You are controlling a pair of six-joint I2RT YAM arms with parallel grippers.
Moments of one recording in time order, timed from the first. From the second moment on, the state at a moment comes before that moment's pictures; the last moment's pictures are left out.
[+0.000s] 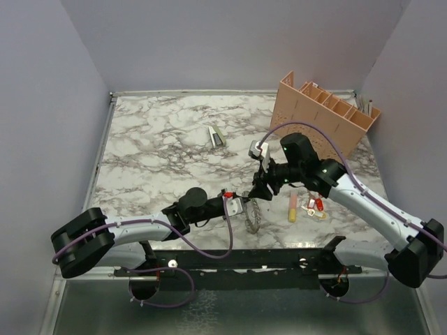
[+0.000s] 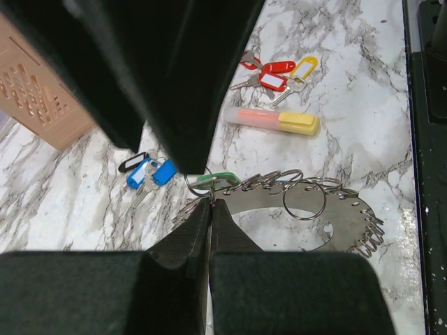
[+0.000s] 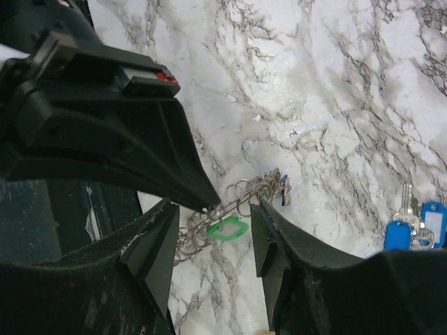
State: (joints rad) left arm -1.03 1.22 0.37 0.75 0.24 0.36; right arm 0.67 1.13 0.98 -0.55 -0.57 -0.24
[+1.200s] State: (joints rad) left arm -1.04 1.20 0.37 0.71 0.25 0.35; right arm 0.63 1.25 0.95 -0.54 -0.63 -0.19
